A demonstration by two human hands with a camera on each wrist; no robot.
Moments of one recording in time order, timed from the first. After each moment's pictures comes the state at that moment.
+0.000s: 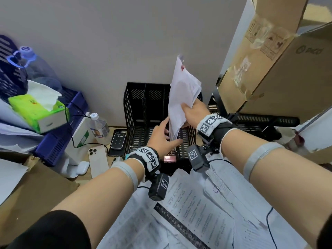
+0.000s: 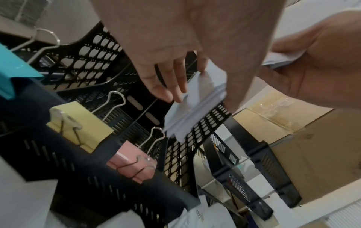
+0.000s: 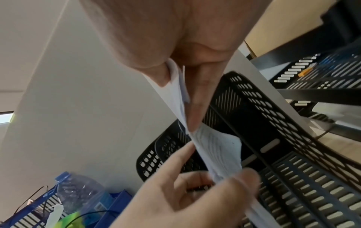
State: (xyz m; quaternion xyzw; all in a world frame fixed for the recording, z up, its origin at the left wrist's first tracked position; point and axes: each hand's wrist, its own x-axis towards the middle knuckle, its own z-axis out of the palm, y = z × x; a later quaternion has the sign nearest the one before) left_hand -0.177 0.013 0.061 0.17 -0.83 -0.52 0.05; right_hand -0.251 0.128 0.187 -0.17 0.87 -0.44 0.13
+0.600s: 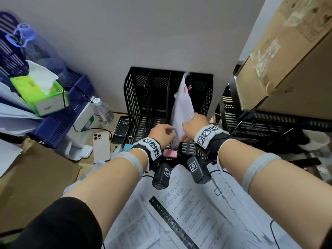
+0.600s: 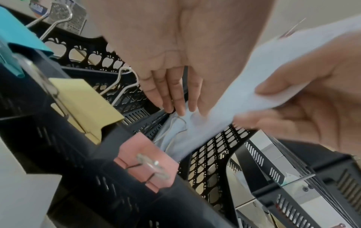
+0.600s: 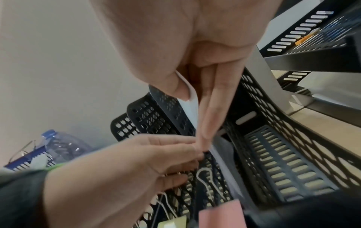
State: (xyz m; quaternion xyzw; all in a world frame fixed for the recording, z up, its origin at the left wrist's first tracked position) left_hand -0.210 0.013 0.019 0.29 -0.87 -0.41 0.00; right_hand -0.282 0.135 0.102 -0.15 0.89 -0.33 0.26
